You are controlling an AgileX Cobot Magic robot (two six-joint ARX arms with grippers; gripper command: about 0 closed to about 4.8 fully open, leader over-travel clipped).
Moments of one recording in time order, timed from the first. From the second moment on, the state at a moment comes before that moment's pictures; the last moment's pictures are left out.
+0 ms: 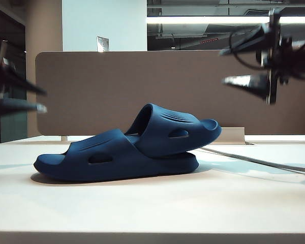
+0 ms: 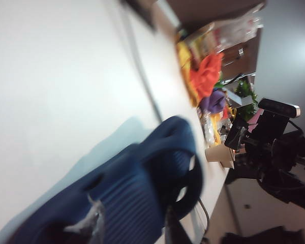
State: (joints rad) left arm 0.20 1.65 0.90 0.16 1.23 -0.51; right arm 0.00 1.71 0.90 0.81 -1.24 0.88
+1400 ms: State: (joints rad) left arm 0.21 0.49 0.91 0.19 0.85 -0.76; right arm -0.04 0.58 0.84 -0.31 -0.74 0.34
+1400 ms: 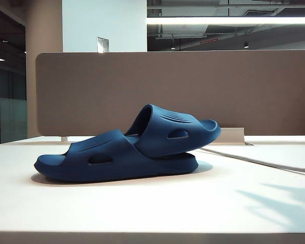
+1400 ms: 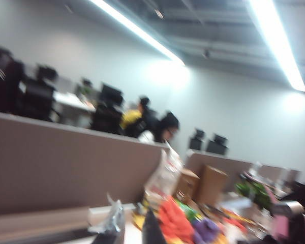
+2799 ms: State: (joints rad) left arm -0.03 0.00 0.46 -0.54 0.34 -0.16; right arm -0.04 0.00 0.52 -0.59 -0.43 0.18
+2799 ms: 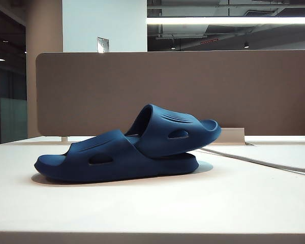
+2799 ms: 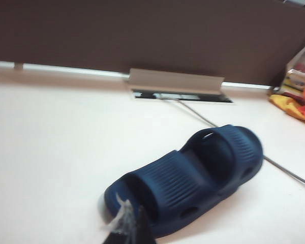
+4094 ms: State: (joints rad) left arm -0.09 0.00 0.01 -0.07 0.13 -0.18; right arm -0.04 0.00 0.01 0.00 -0.25 0.19
